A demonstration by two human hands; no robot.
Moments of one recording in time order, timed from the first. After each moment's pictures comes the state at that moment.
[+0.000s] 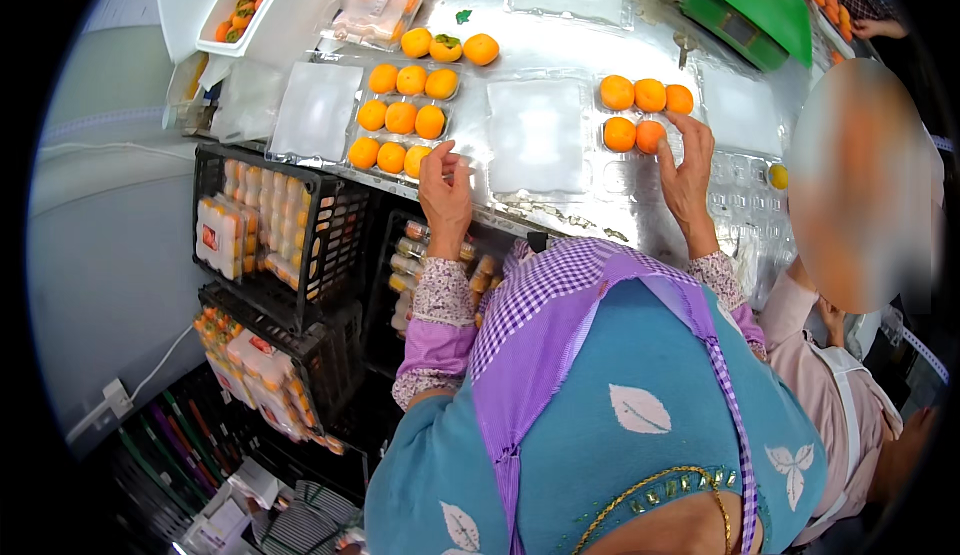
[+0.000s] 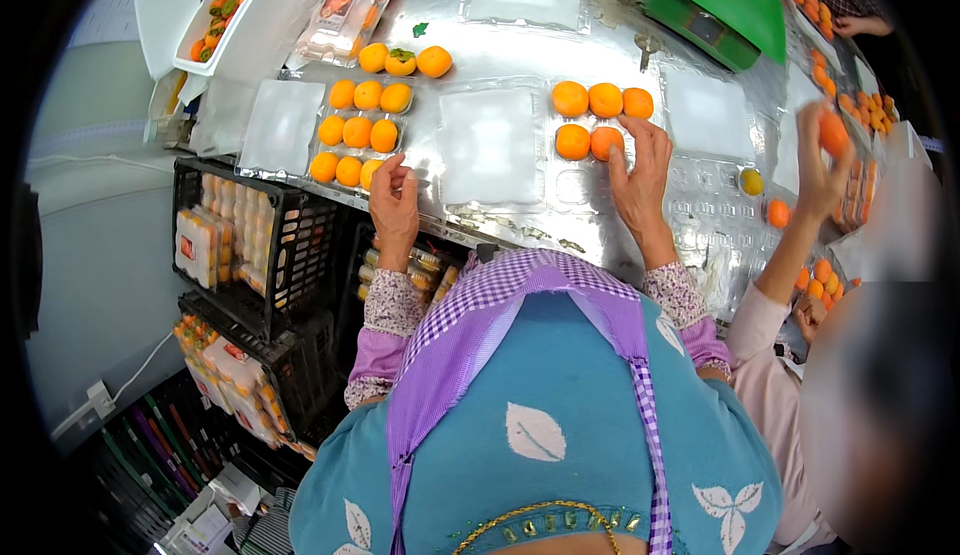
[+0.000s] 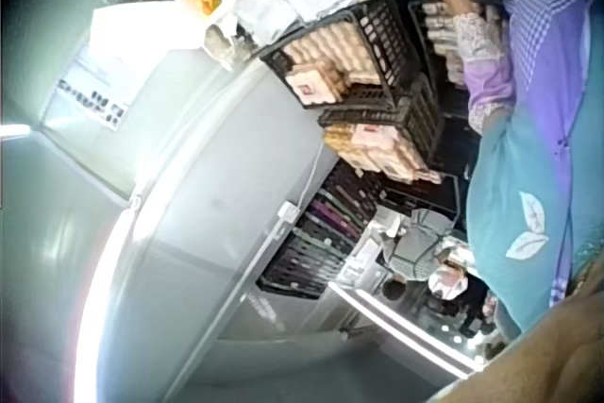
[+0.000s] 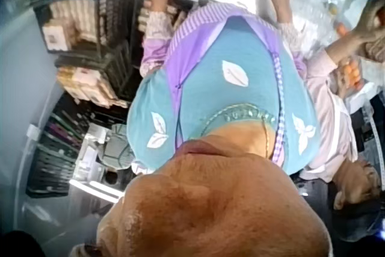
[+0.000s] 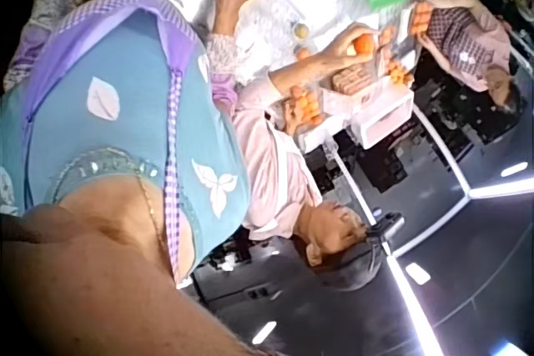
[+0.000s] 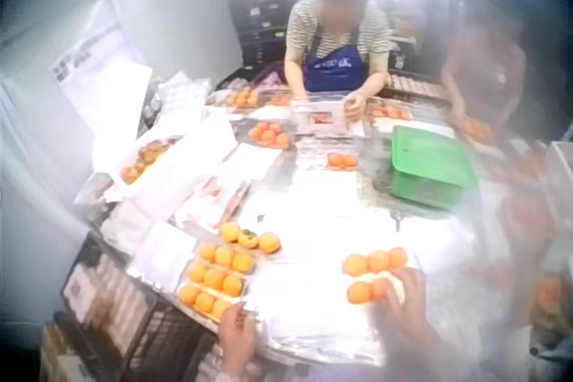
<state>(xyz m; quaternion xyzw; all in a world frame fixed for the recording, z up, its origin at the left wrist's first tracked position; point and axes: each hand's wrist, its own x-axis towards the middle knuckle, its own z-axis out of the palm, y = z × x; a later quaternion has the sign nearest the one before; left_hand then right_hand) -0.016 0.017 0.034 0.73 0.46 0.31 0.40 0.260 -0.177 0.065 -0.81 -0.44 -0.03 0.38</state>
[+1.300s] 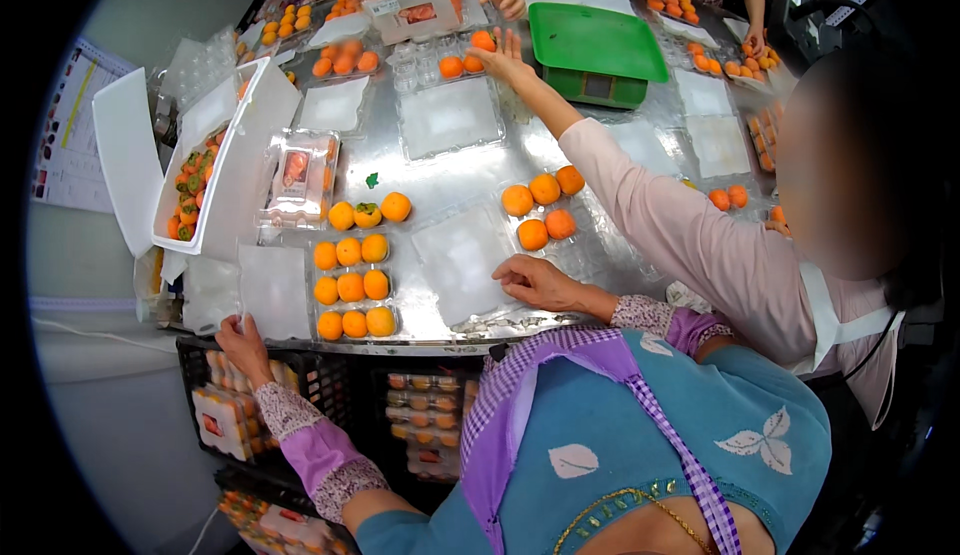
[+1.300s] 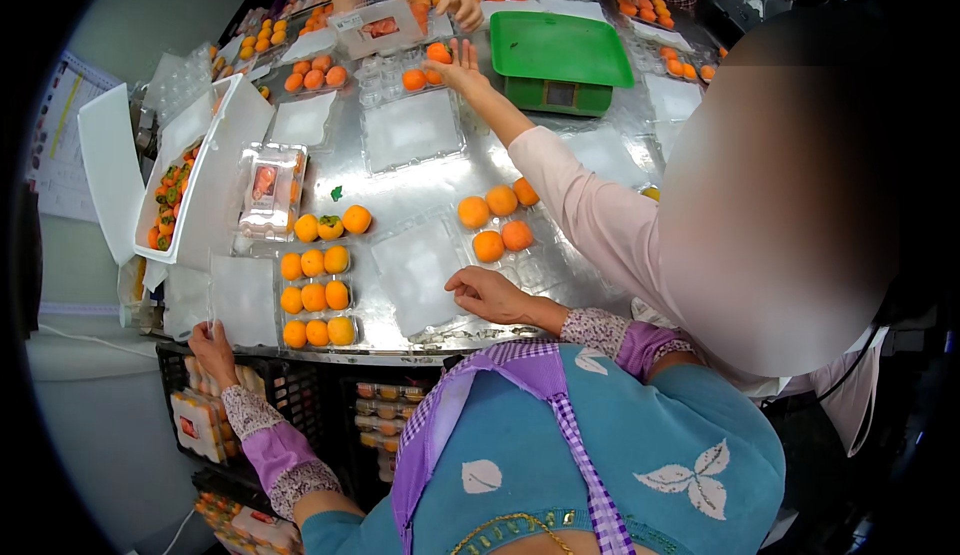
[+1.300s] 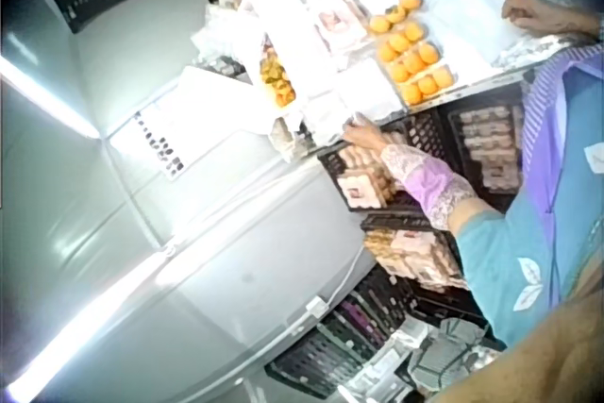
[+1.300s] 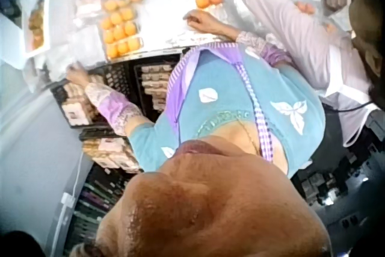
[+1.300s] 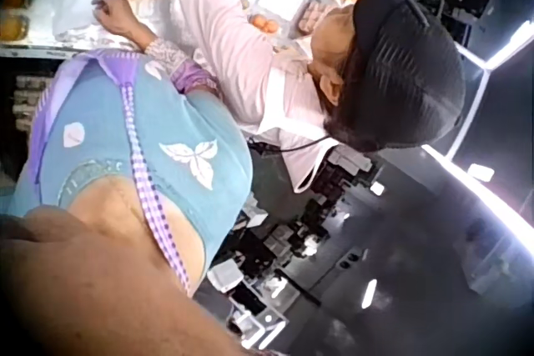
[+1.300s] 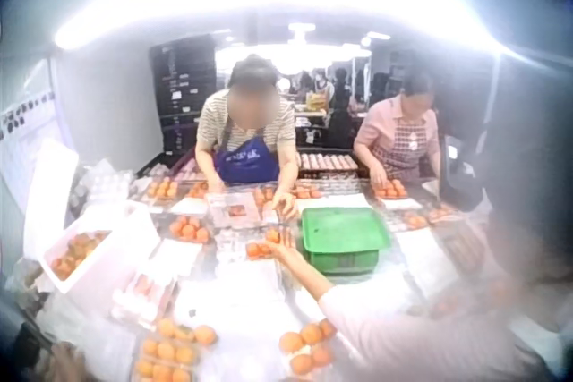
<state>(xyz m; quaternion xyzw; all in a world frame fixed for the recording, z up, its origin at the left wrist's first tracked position) -0.148 0.257 0.109 0.79 0.56 0.24 0.02 0.207 -0.147 0.051 -0.67 -0.44 0.38 0.46</state>
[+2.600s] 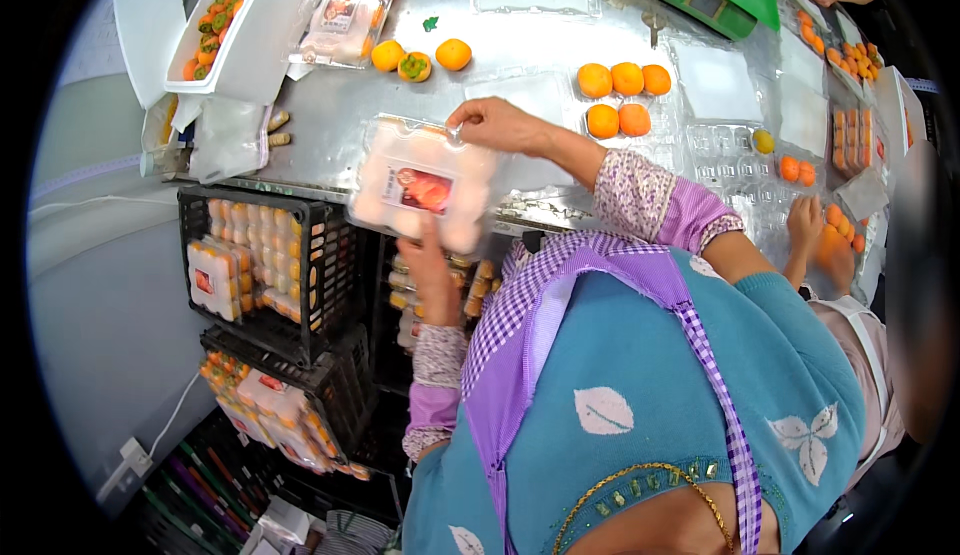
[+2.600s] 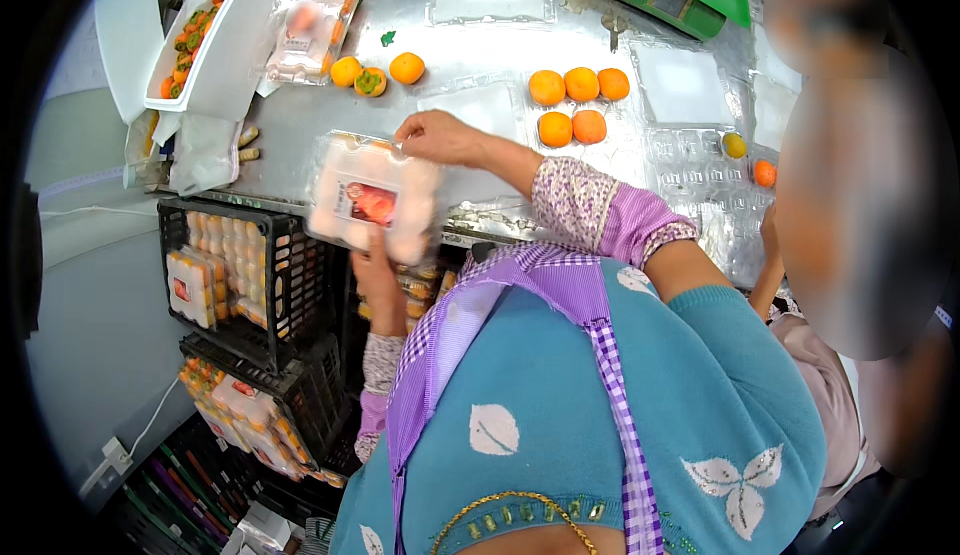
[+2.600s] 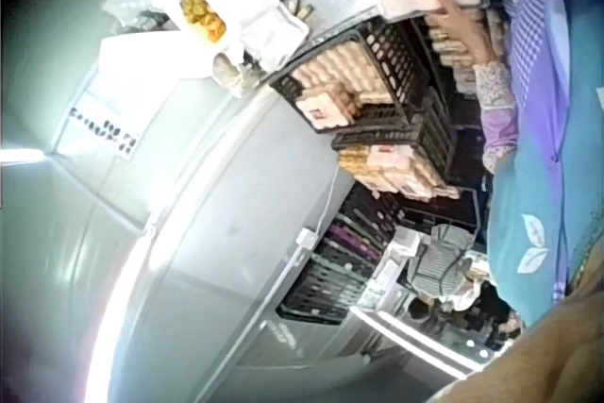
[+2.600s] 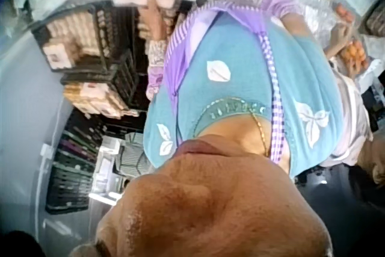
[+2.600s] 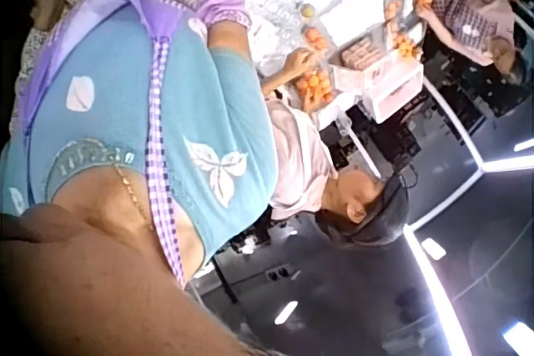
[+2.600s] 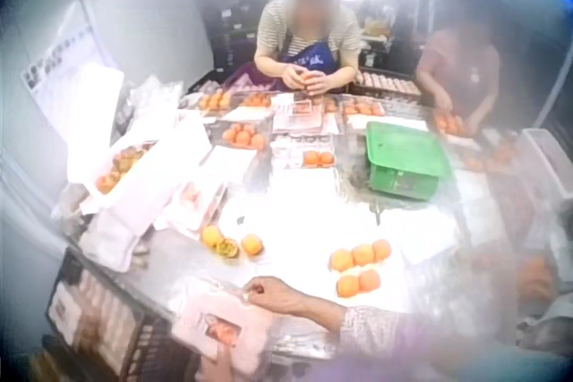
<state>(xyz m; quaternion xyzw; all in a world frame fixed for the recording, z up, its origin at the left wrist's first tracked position) -0.060 -0.025 0.045 0.41 0.59 0.35 0.60 0.180 0.002 0.055 -0.61 -0.41 0.53 0.42</state>
